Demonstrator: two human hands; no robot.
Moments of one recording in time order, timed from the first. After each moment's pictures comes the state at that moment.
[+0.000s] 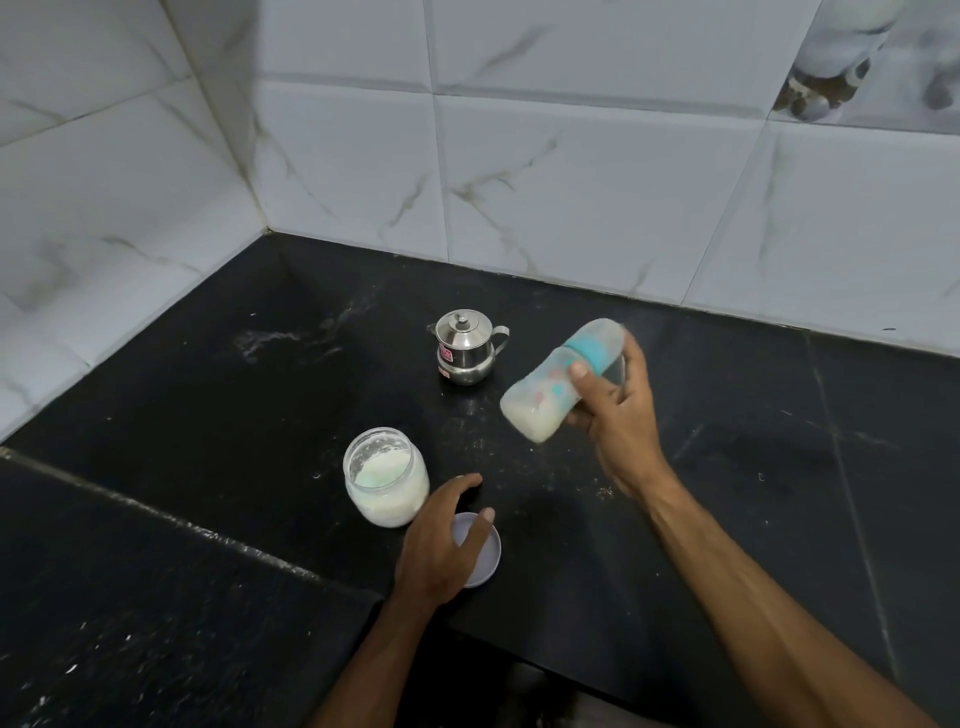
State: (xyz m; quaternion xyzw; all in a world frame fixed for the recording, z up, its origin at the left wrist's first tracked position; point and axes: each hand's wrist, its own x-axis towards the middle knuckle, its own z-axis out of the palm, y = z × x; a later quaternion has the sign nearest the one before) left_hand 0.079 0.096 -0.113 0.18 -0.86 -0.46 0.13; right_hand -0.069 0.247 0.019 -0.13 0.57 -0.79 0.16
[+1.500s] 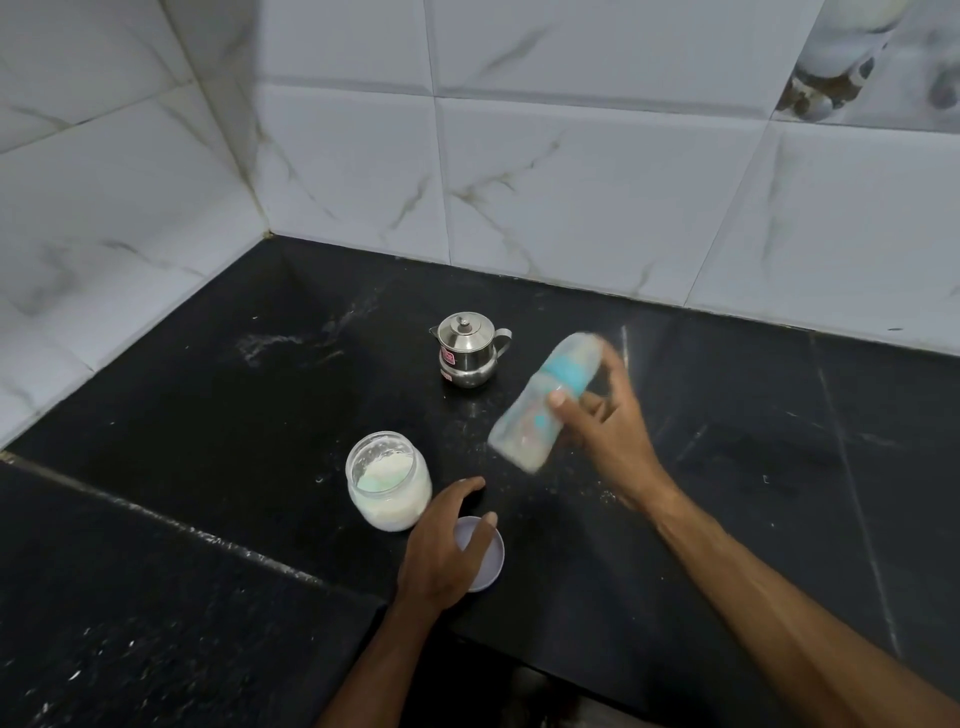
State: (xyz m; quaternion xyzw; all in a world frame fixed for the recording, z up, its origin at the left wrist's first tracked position) left_hand 0.079 0.095 -0.116 0.18 -0.86 -0.45 0.14; right_hand -0.064 0.249 0.018 -0.18 0.60 -0.75 0.21
